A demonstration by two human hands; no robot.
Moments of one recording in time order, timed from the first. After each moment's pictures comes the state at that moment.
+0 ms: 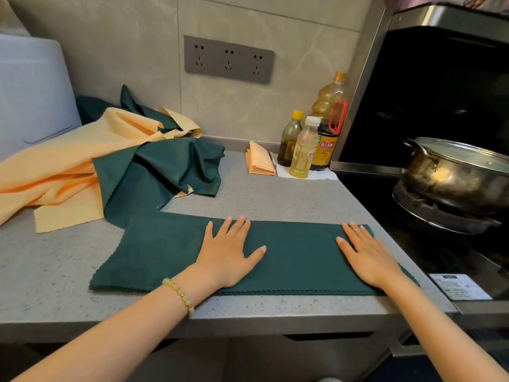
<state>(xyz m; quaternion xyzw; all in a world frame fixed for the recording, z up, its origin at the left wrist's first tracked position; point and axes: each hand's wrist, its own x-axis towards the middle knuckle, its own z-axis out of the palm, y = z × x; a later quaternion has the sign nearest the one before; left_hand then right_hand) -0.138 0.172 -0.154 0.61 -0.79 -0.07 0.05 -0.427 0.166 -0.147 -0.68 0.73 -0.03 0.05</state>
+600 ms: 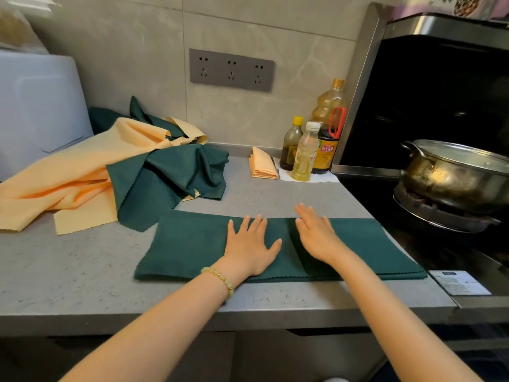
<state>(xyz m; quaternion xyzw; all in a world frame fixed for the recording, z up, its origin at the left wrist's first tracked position) -0.168 0.161 -0.151 0.61 -0.79 -0.09 0.06 -0.329 0.153 -0.123 -0.73 0.65 -0.15 0.13</state>
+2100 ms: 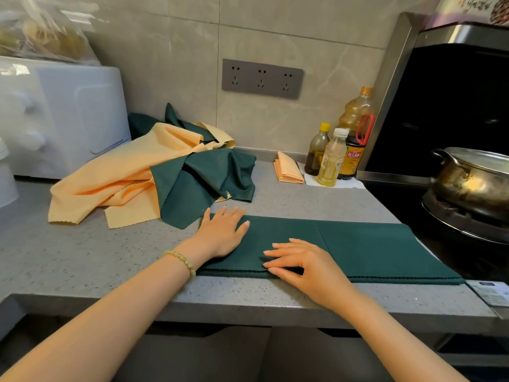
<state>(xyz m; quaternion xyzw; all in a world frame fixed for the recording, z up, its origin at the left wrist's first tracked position) -0.051 0.158 -0.133 0.64 -0.76 -0.09 0.08 -0.266 0.213 -0.144 -0.88 0.38 -0.26 0.07</state>
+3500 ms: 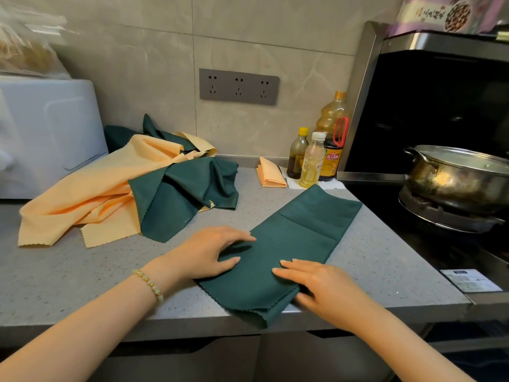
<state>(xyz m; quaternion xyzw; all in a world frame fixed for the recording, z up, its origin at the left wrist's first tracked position) -0.038 0.176 -0.126 0.40 -0.90 -0.06 0.14 -0.302 0.244 -0.138 -0.88 0.45 -0.14 -0.05</state>
